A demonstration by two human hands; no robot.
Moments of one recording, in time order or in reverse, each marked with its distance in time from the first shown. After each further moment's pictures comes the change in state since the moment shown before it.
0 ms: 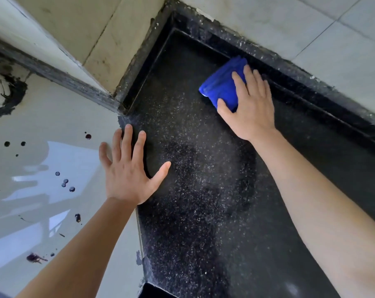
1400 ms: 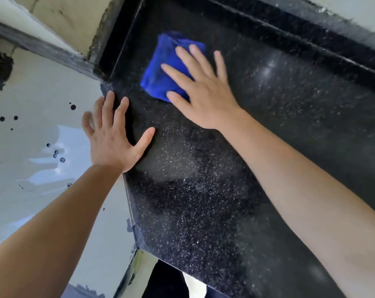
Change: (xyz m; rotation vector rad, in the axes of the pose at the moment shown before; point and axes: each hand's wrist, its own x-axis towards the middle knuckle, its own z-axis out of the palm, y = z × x) left_hand -0.001 -0.002 0.009 -0.007 0.117 0.012; right_hand -0.039 -0.044 0.035 0.060 -0.010 -0.386
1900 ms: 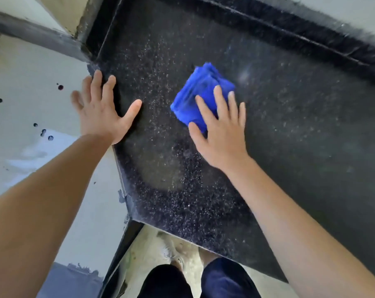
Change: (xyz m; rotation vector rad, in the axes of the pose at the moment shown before) left_hand -0.002 0.000 0.000 0.045 -0.024 0.002; right_hand -0.162 -0.037 0.013 0.114 0.070 0.431
